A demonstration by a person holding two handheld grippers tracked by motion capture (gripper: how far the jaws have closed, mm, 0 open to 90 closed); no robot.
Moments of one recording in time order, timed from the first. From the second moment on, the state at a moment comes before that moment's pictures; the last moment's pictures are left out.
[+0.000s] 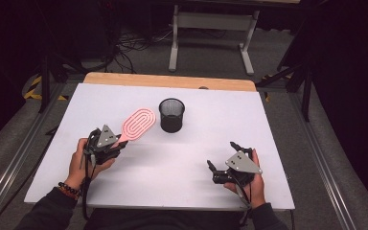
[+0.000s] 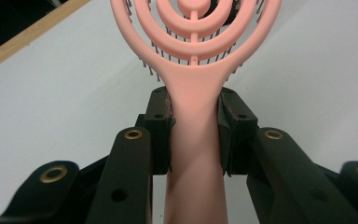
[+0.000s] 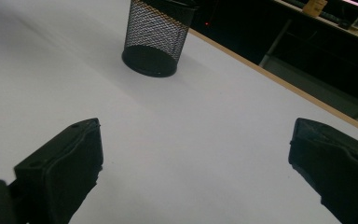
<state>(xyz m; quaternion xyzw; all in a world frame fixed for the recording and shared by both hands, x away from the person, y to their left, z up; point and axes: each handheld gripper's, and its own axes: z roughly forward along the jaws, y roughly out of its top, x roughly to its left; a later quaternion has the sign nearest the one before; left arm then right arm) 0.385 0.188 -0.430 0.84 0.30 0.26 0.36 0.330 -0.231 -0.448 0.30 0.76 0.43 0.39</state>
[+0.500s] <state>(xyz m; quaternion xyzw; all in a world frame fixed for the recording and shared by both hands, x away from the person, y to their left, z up) 0.368 0.181 -0.426 0.81 0.27 0.31 0.42 0.332 -0.218 -0.437 0.31 0.76 0.44 0.37</state>
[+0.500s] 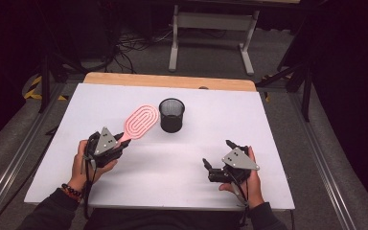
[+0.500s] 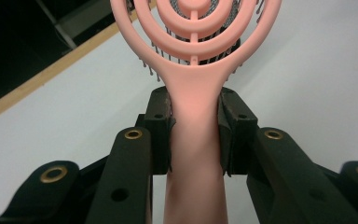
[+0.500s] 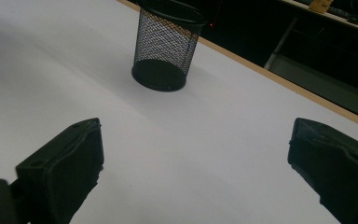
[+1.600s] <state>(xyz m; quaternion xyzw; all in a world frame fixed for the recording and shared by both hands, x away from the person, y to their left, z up) 0.348 0.159 -0.428 0.78 0.22 0.33 0.50 0.350 -0.167 -0.412 0.28 0.75 0.54 0.27</state>
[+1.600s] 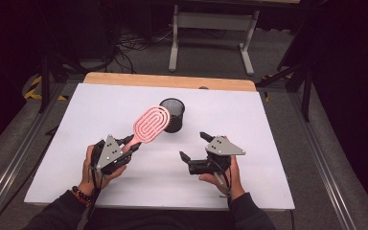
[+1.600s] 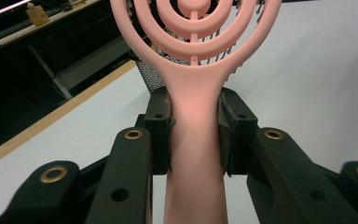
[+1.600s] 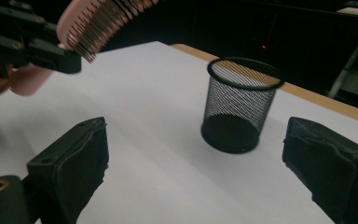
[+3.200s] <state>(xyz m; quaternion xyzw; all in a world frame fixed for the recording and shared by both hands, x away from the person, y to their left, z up) 0.344 0.096 -0.456 0.80 0.16 0.33 0.46 0.357 -0.127 -0.400 0.30 0.69 0.63 0.18</state>
